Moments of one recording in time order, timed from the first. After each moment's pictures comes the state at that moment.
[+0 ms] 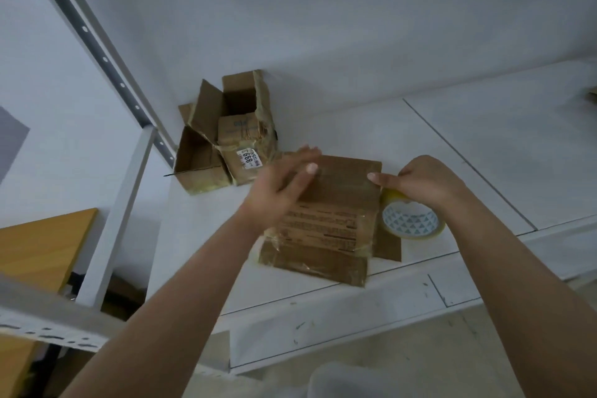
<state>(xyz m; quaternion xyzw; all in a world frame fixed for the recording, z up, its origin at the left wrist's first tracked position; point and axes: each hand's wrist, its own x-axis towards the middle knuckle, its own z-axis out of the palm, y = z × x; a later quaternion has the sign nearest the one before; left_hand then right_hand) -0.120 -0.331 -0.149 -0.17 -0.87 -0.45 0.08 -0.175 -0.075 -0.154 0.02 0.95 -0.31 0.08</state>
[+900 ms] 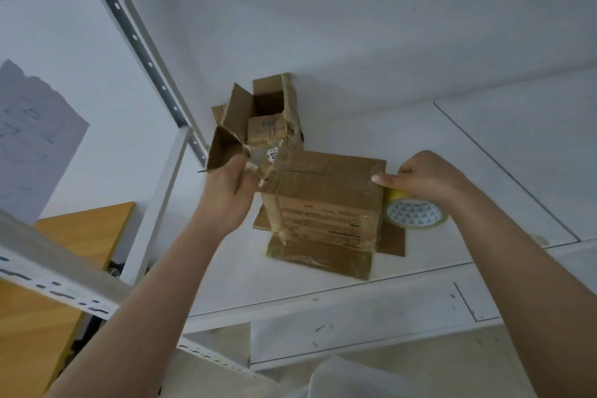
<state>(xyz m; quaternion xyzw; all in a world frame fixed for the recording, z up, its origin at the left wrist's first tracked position) -0.072 -0.403 -0.123 0.00 -0.93 -0.32 0.20 -0.179 -0.103 -0.146 -0.05 0.95 -0.29 0.10</state>
